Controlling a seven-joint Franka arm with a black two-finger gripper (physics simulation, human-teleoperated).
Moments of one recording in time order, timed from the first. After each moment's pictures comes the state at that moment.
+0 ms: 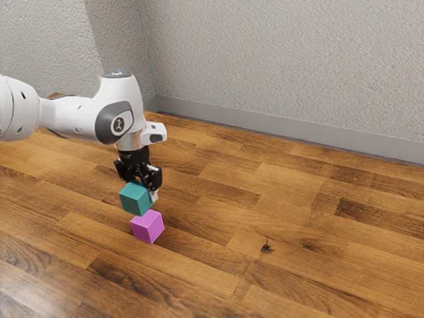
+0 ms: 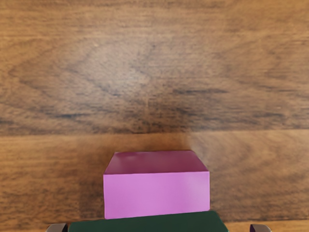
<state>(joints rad) -0.04 0.20 0.08 -1.99 -0.05 2.11 0.09</state>
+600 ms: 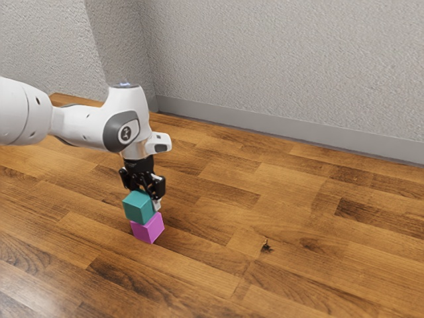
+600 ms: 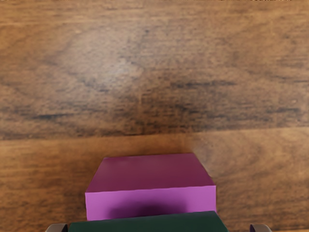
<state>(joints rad) -0.04 0.26 0.08 -1.97 -0.05 2.12 0.11</state>
